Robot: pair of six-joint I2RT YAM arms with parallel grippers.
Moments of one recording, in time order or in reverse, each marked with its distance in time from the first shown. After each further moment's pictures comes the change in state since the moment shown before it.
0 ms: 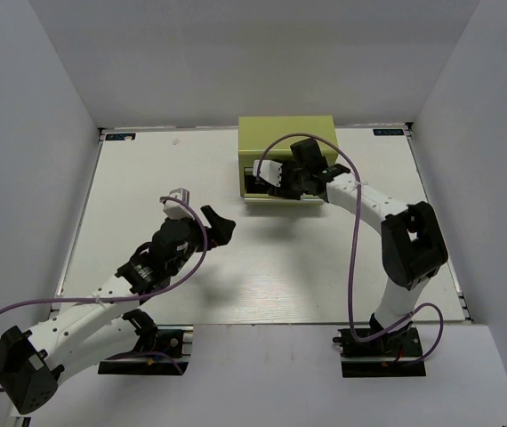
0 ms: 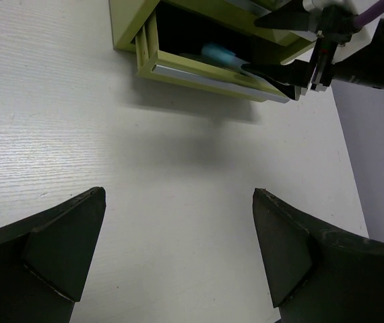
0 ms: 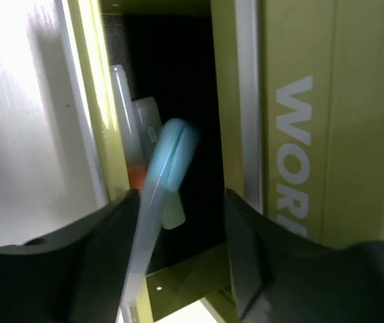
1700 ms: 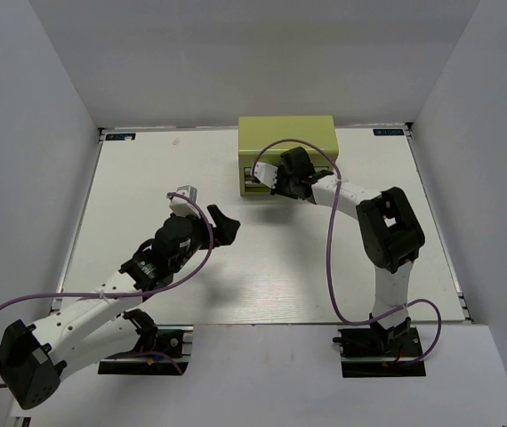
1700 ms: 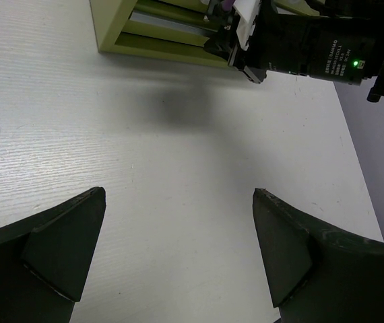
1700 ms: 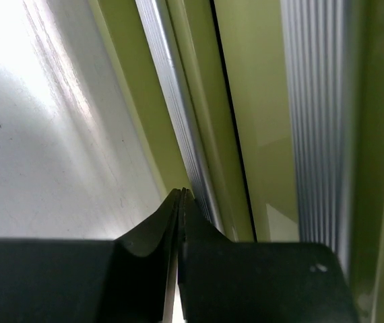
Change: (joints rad) left arm 0.000 0.043 0.019 0.038 0.048 0.074; right arm -0.002 0.196 0.019 0.145 0.170 0.116
